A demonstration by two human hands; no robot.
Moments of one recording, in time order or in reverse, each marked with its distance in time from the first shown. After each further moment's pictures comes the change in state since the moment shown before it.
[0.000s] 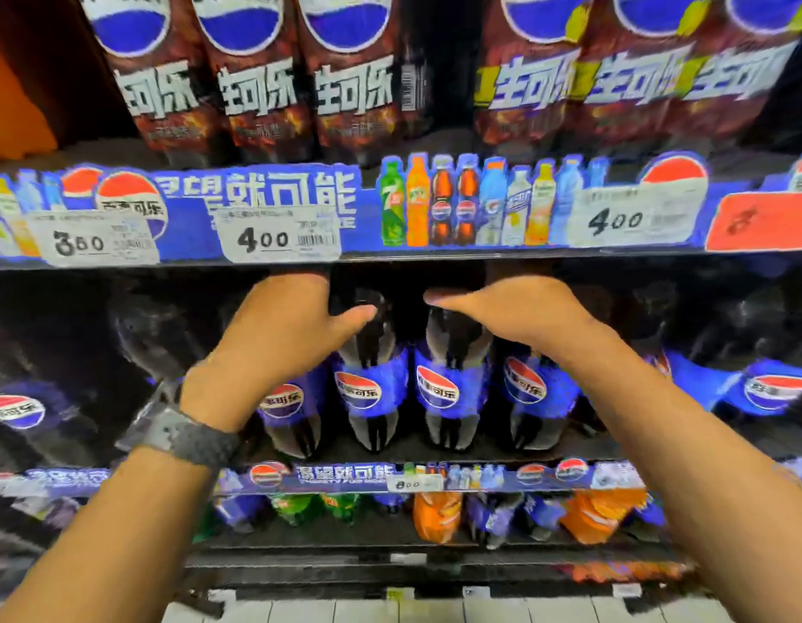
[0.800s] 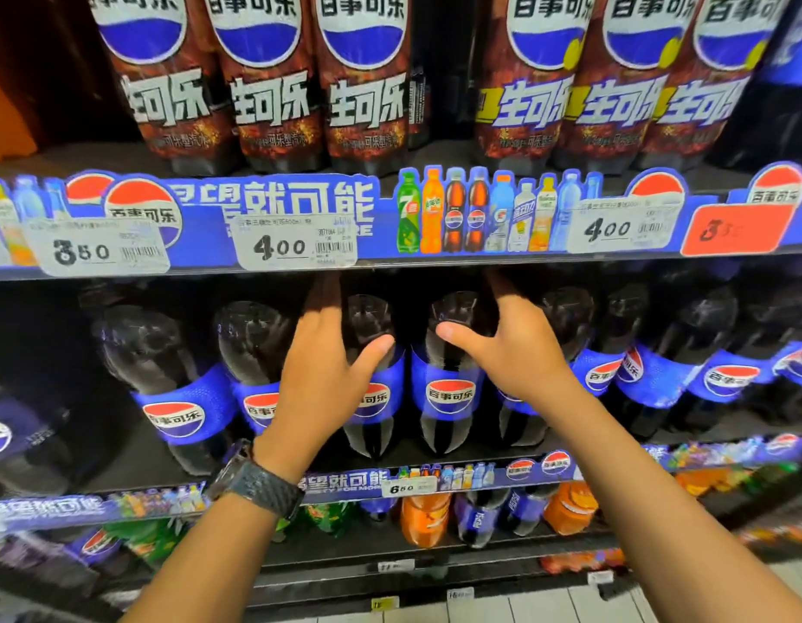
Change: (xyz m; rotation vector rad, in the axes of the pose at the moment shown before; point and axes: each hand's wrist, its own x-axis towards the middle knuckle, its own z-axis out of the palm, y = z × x) left_hand -0.020 -0.010 0.086 -0.476 0.248 0.014; right_hand -0.022 0.016 0.047 0.386 0.405 -0.078
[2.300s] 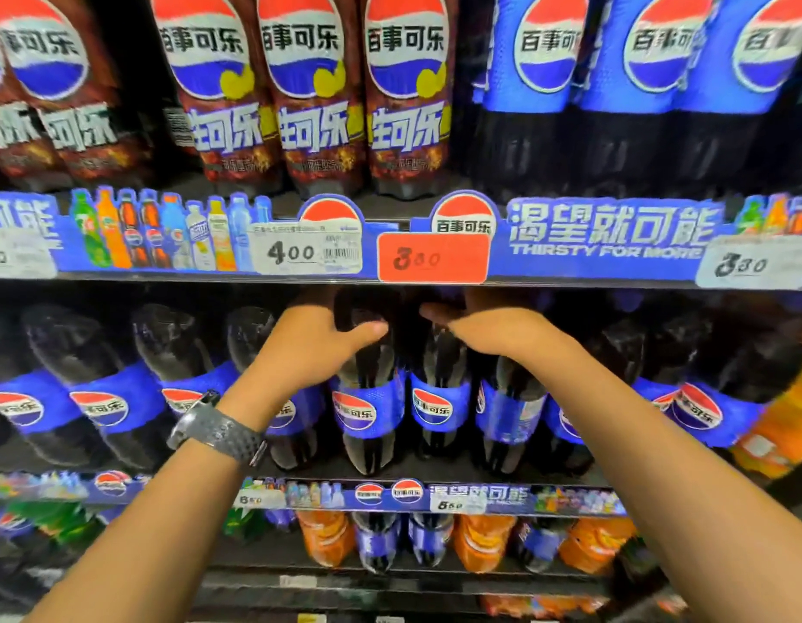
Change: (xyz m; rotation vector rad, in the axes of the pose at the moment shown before) left_hand 0.044 0.186 0.111 0.044 -0.170 -0.072; right_hand 0.062 0.135 -0.154 -0.271 -0.359 0.003
